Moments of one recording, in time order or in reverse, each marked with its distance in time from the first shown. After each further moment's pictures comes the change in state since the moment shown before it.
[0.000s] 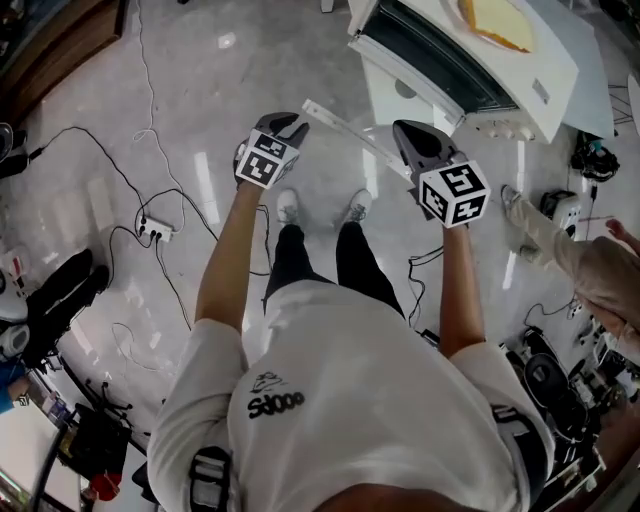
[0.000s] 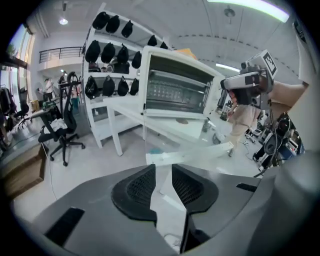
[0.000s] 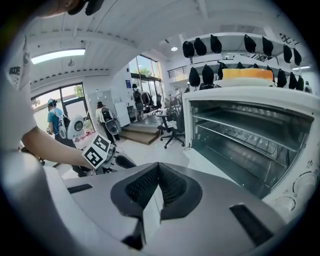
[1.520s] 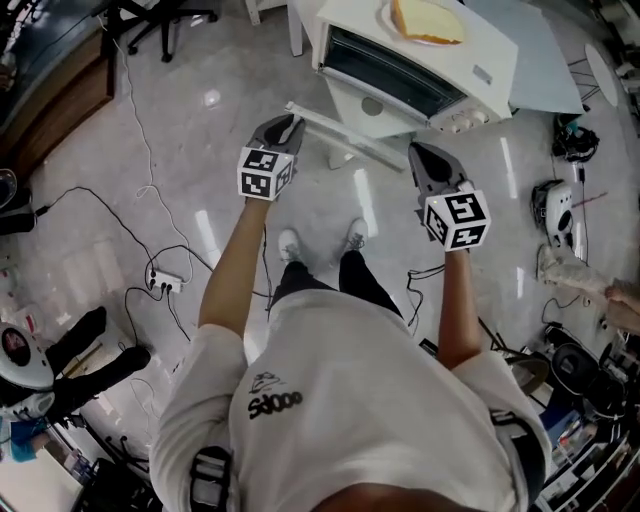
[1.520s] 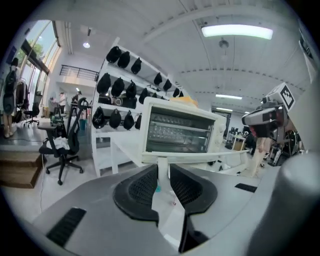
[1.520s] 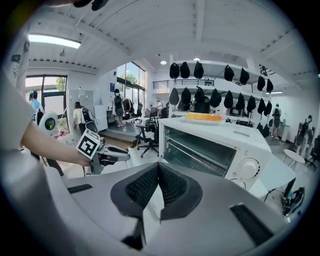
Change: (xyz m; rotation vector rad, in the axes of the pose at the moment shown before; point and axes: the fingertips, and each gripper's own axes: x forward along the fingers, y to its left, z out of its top) left arm -0.039 -0.009 0.115 -0.053 -0.382 0.058; right arm -0.111 -0.010 0.019 -0.033 -0.099 -0.309
